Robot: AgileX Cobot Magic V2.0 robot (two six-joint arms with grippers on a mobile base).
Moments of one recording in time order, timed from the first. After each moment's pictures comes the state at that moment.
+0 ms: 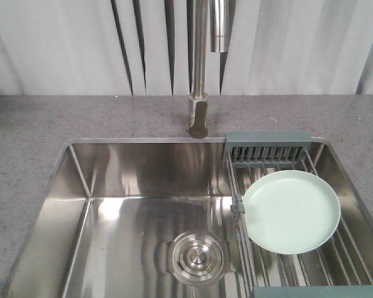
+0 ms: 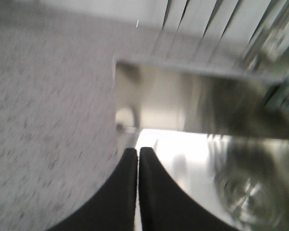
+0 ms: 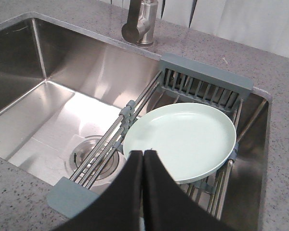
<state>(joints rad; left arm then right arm) -0.15 0.45 -0.19 0.05 0.26 -0.32 0.14 0.25 -0.46 0.33 0.73 -0.44</state>
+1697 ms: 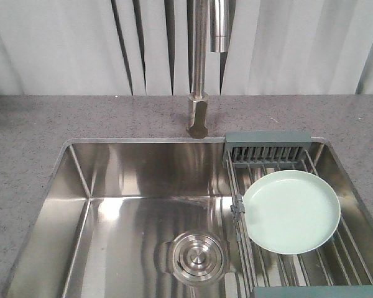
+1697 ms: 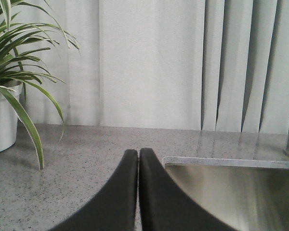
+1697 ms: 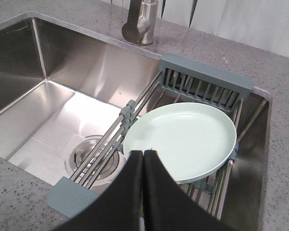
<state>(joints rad) 0.06 -0.01 0.03 0.02 -0.04 -0.13 0.14 0.25 -0.46 0.33 0.73 -0.44</state>
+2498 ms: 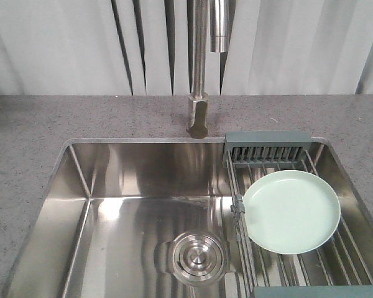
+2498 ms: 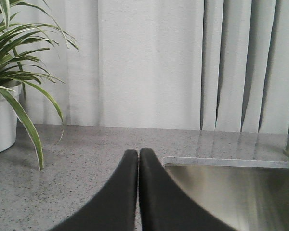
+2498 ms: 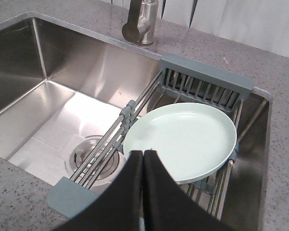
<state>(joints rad) 0.06 -0.01 0.03 0.02 -0.04 -0.13 0.14 0.25 -0.46 0.33 0.73 -0.44</state>
